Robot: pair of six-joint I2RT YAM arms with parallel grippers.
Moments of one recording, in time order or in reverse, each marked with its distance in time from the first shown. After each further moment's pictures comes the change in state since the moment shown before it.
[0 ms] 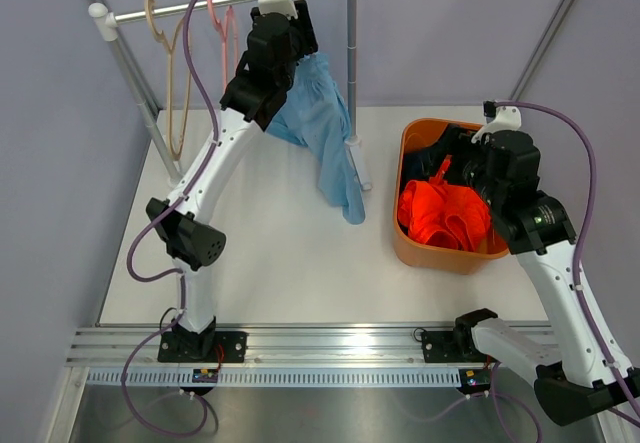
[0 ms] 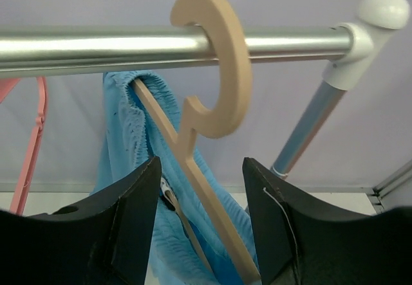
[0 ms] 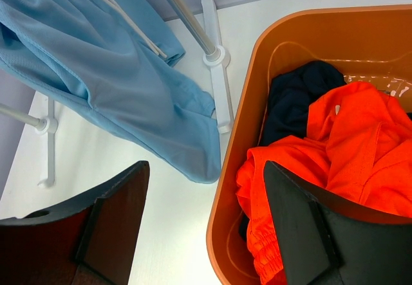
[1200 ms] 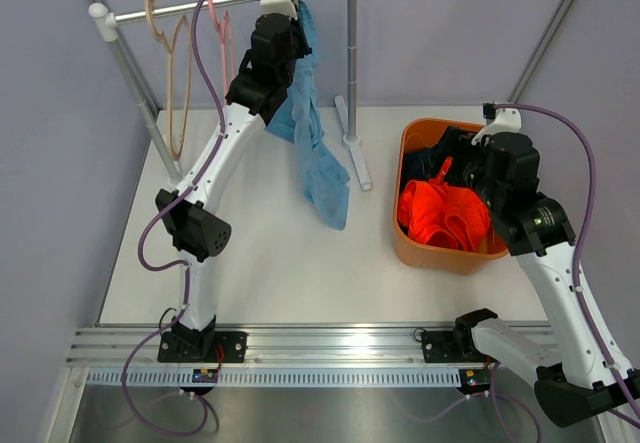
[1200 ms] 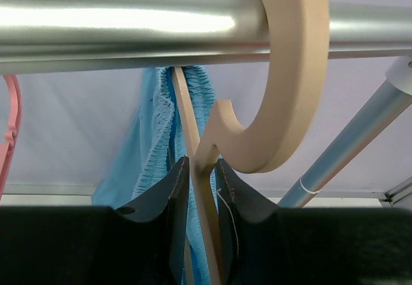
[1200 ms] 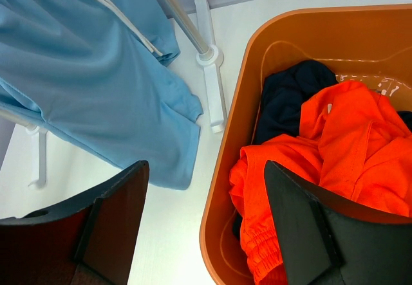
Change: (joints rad) left arm 0.059 0.100 0.045 0.027 0.055 -0.028; right arm 0.000 -0.012 -0.014 0.000 0.016 -0.015
